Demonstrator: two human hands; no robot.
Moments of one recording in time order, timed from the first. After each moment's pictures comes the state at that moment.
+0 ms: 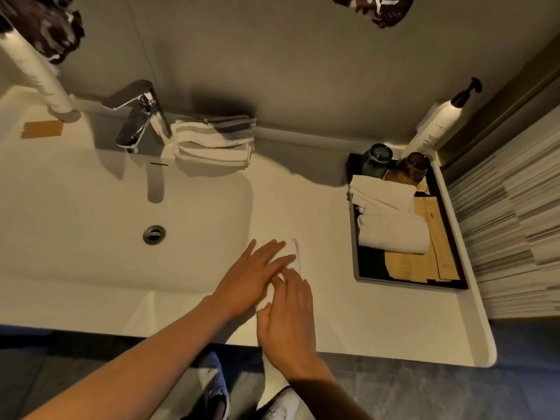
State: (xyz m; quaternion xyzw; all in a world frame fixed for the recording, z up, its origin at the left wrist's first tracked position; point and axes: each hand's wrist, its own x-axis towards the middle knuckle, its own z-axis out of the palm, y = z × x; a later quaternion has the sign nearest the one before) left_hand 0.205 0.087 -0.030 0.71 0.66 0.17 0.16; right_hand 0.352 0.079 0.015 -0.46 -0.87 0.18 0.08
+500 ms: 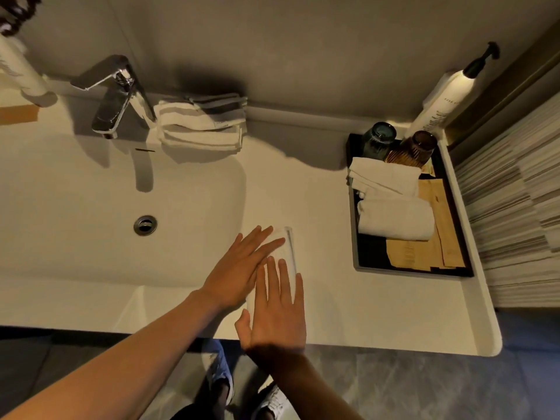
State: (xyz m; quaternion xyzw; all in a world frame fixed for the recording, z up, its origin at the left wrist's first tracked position) left_hand 0.199 0.088 -0.043 0.66 0.67 0.24 0.23; right_hand 0.348 0.073 -0.009 -0.42 -0.90 0.13 0.00
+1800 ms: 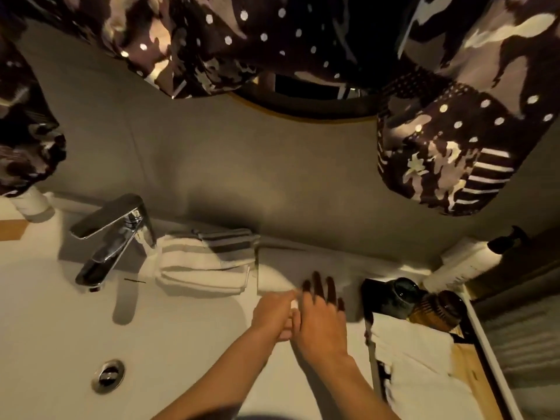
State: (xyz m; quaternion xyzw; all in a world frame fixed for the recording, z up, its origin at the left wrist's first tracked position) left_hand 0.128 0.322 0.014 0.04 0.63 0.50 0.60; right_hand 0.229 0.360 0.018 -0.50 -0.86 0.08 -0.06
